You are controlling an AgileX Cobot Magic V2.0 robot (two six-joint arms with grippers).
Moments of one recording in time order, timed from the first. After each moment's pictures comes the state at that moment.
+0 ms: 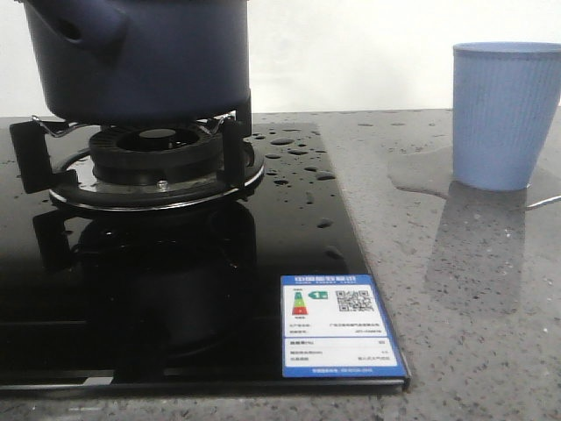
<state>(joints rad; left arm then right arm) -0.23 1.20 -1.22 -1.52 0.58 1.64 0.12 0.77 -0.57 0.77 0.25 -0.80</state>
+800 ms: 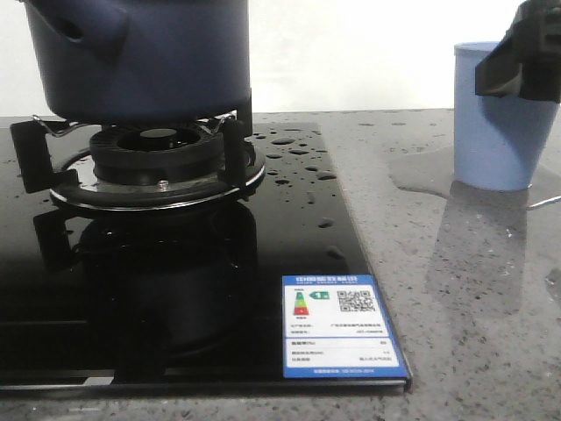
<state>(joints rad) -0.23 1.20 -1.22 -1.54 0.59 1.64 0.39 1.09 -0.45 0.79 -0.35 -0.64</state>
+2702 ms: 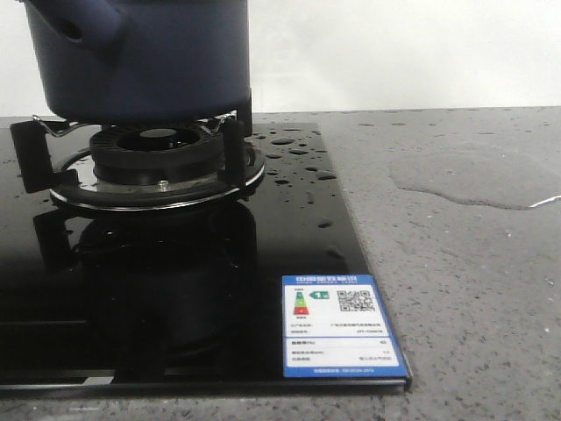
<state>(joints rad) -0.23 1.00 -1.20 -1.54 0.51 1.56 0.61 1.55 -1.39 -0.35 0.13 -0.36</state>
